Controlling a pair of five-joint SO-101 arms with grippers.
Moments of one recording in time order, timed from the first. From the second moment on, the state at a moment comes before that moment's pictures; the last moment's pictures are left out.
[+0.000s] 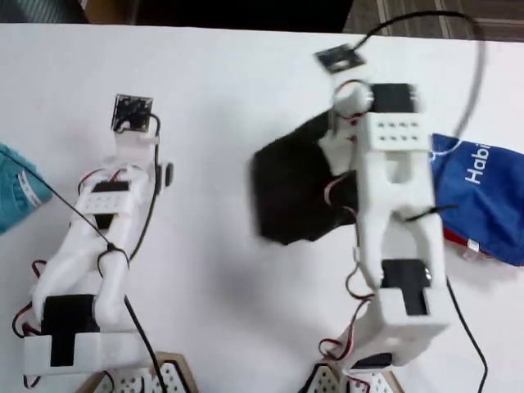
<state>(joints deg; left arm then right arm) -11.6 -6.4 45.0 20.8 -5.6 -3.3 8.0 -19.3 97.8 22.2</state>
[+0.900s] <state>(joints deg) -11.3 -6.2 45.0 20.8 -5.6 26.7 10.6 -44.2 97.9 29.1</state>
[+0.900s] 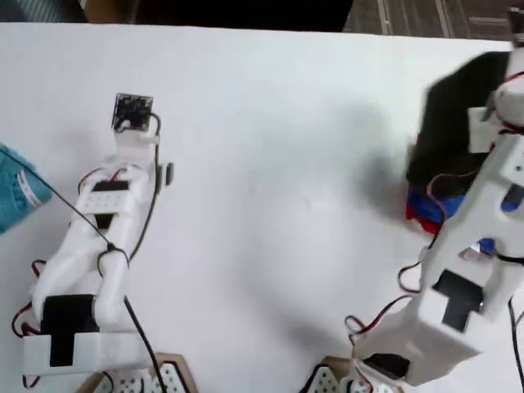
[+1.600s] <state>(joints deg) -11.0 -6.1 45.0 20.8 -5.6 43.4 37.3 -52.0 93.5 39.3</state>
